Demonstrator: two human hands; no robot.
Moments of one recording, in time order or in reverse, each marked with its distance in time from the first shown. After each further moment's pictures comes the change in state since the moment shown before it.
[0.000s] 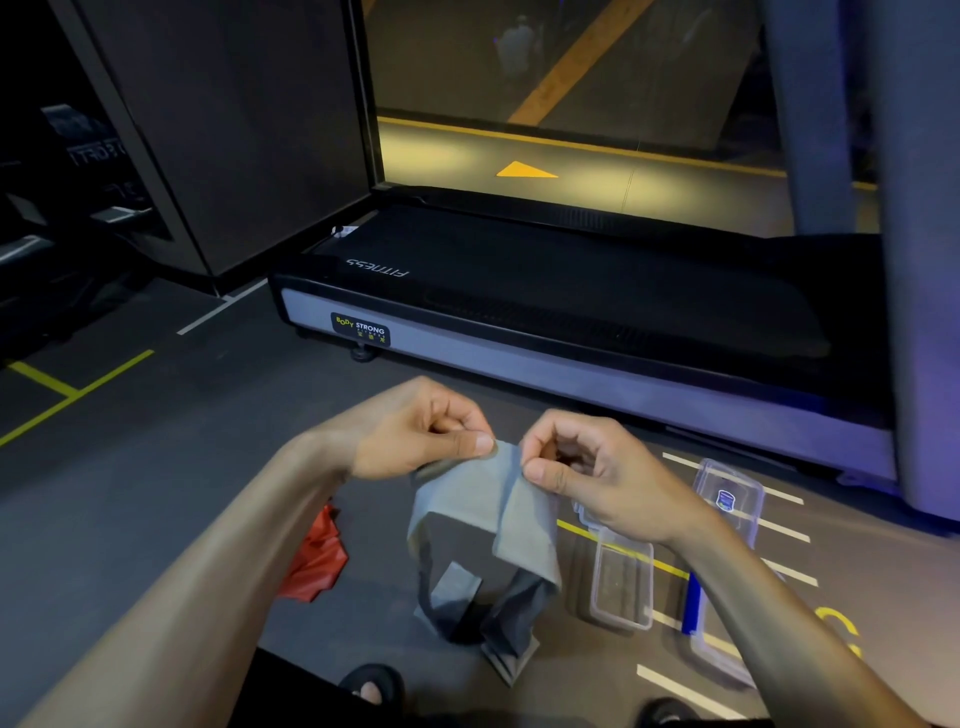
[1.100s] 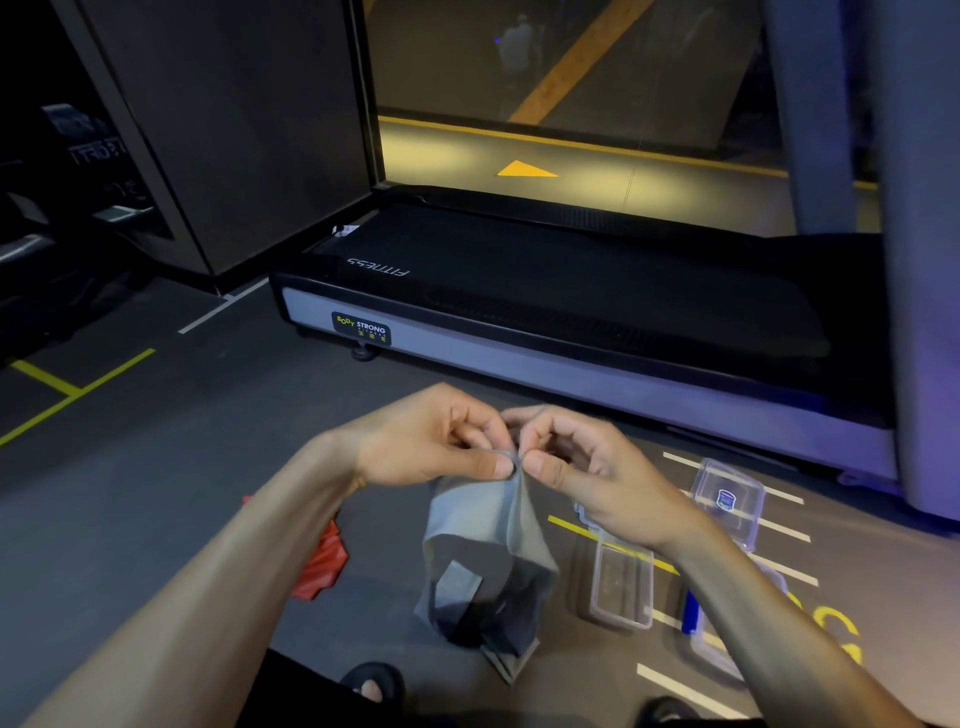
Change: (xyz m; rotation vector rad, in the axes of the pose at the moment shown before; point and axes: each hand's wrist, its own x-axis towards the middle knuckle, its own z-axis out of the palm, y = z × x) left_hand 0.007 -0.001 0.013 -0.119 -0.082 0.042; right_hand 0.001 0.004 0.009 0.112 0.046 -0.025
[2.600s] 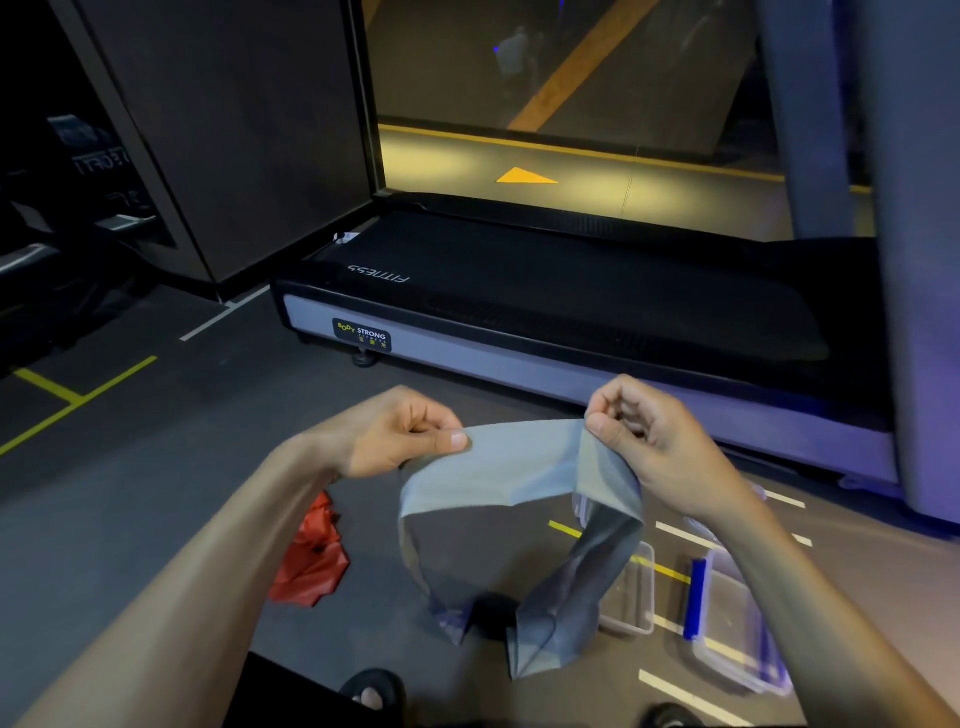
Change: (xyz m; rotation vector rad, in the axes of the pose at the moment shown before) left_hand -0.013 -0.011 -0.020 0.142 0.135 -0.121; right_hand -0.008 0.009 -0.051 -0.343 0.222 0.050
